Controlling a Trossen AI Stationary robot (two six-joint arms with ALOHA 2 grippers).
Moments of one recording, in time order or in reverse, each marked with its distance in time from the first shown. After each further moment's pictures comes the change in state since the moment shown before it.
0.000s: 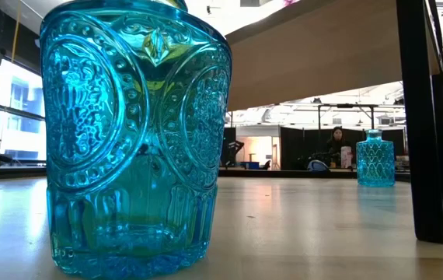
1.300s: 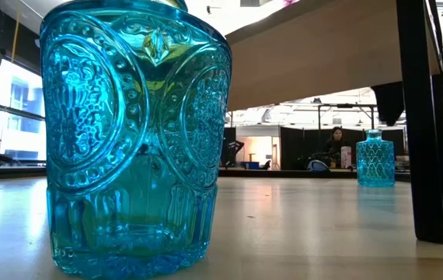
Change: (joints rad) left arm -0.024 -0.019 -0.001 -0.071 0.123 0.058; right arm -0.344 -0.403 -1.270 0.369 -0.068 0.113
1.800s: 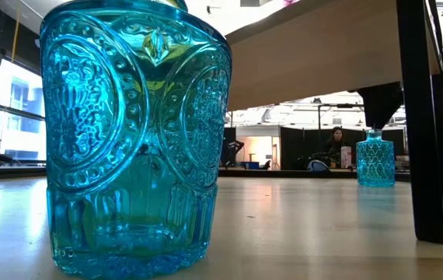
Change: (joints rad) left arm 0.000 0.000 0.000 -0.001 -0.006 -0.024; right arm -0.009 0.050 -0.011 0.119 0.009 0.010
